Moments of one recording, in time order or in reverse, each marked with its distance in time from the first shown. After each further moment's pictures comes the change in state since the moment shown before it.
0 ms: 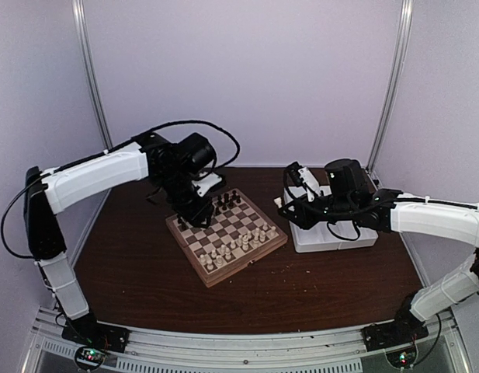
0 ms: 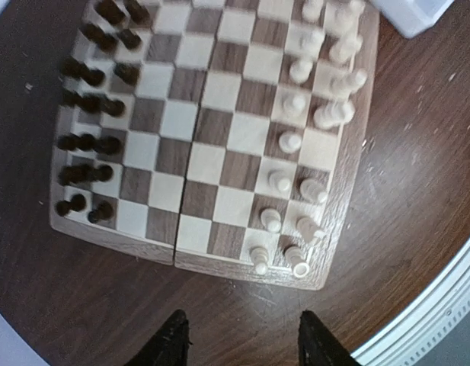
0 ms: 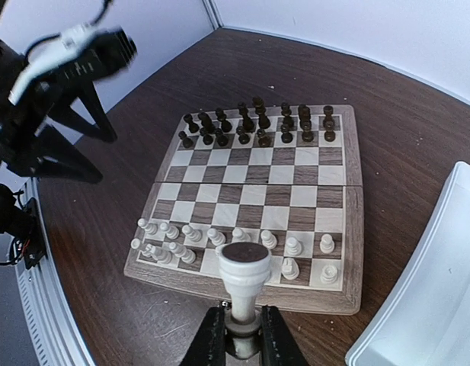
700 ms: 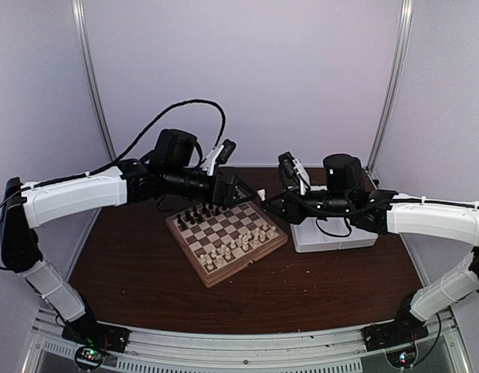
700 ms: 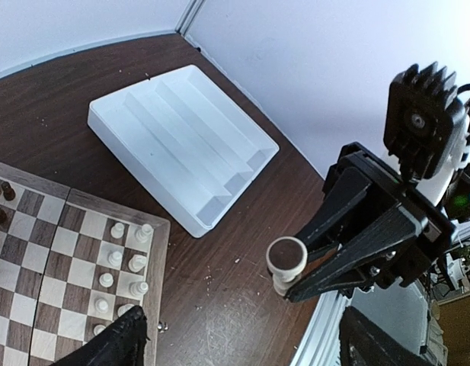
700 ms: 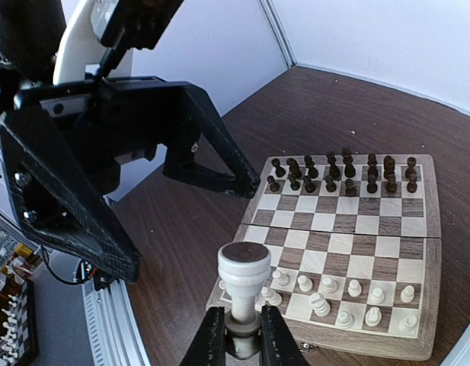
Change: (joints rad) left arm -0.002 -0.256 -0.367 0.949 0.441 -0.377; right arm 0.063 0.019 0.020 0.178 -0.160 0.113
